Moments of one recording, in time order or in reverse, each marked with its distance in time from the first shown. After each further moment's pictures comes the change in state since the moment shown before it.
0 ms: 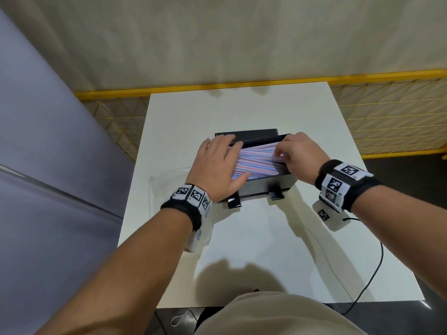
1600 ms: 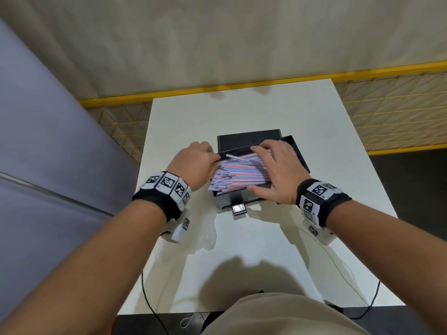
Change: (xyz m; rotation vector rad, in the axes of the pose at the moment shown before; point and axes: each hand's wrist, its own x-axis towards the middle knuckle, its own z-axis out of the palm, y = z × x) left_hand 0.011 -0.051 -0.028 -0.017 -0.330 -0.092; right_hand -0.012 -0.039 0.033 -0.006 0.191 -0.245
